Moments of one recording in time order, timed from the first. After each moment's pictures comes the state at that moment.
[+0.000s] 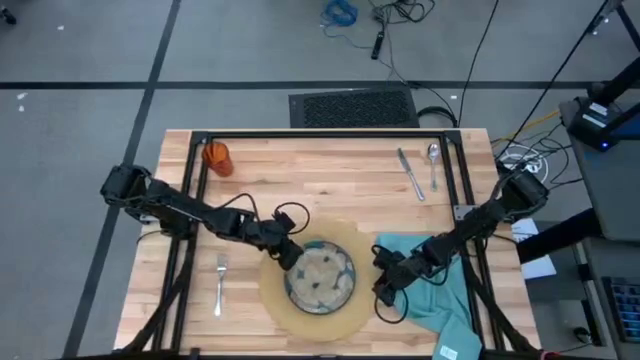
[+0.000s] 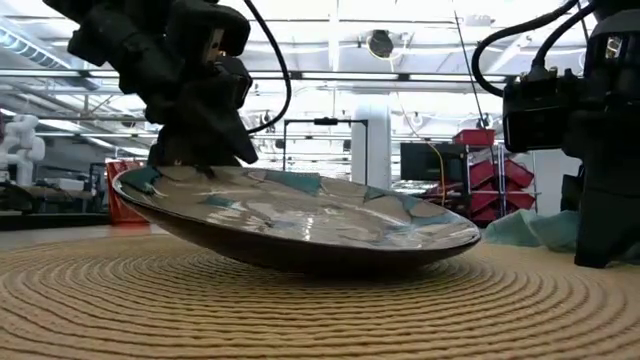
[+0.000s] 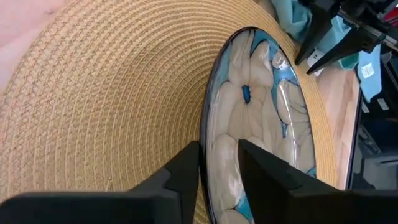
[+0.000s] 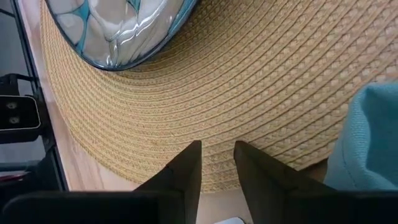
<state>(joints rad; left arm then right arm) -0.21 1.47 0.68 0.06 -0.03 -0.95 0.55 1.62 0.58 0.10 0.08 1.19</state>
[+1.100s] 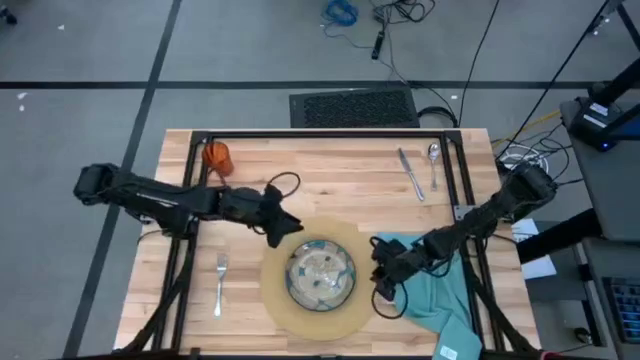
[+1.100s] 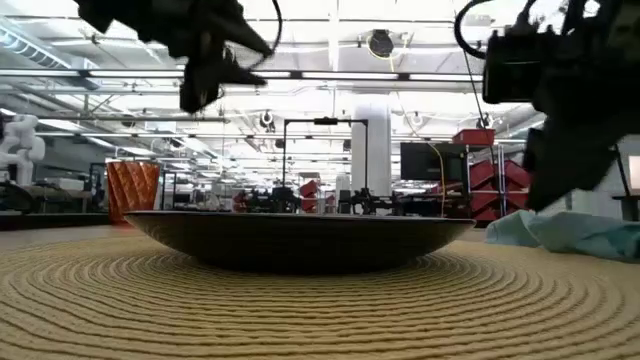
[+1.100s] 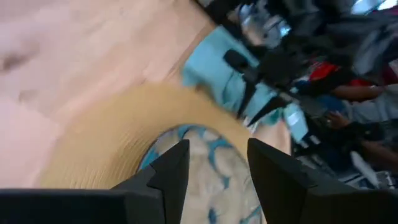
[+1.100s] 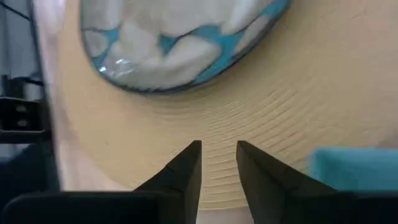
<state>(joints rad) -0.08 1.15 0.68 0.06 0.00 -0.75 0.48 1.46 0.70 -0.14 0.16 0.93</state>
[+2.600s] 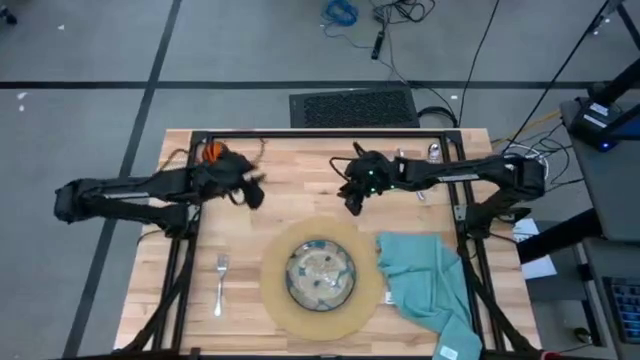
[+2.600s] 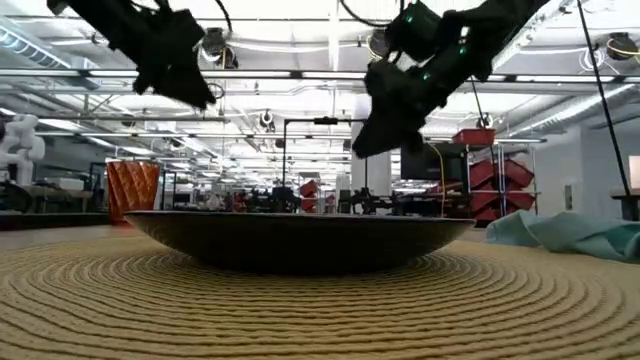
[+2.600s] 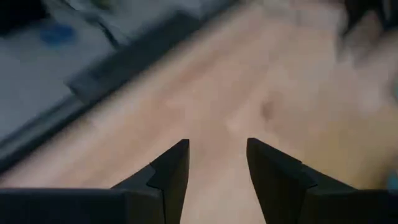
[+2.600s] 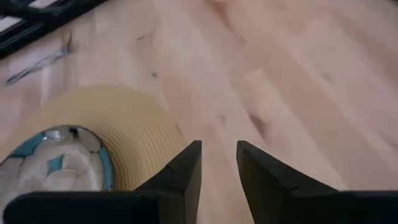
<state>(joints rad) 0.22 0.82 0.68 -0.39 -0.47 -0.30 -0.26 1.56 0.91 -0.06 -0.14 0.28</state>
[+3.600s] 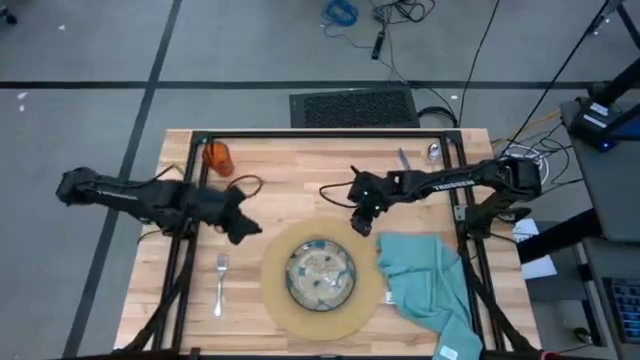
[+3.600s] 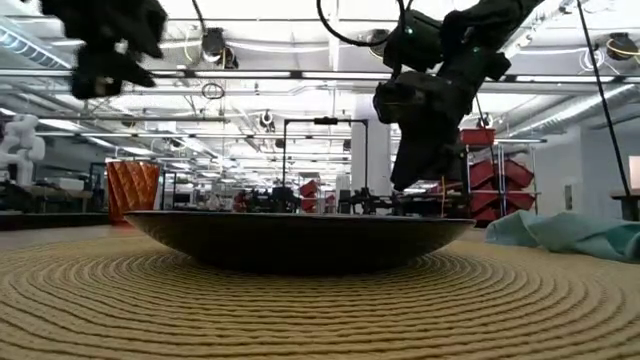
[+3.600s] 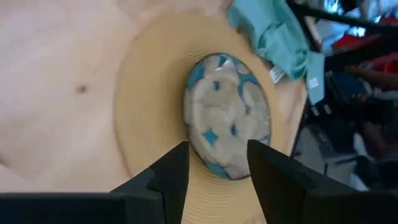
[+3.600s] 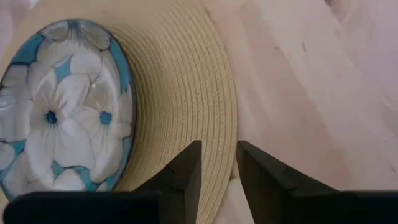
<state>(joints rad) -0.24 0.77 0.66 -0.58 -0.10 -1.07 -0.15 1.57 0.91 -0.36 -0.18 0.38</state>
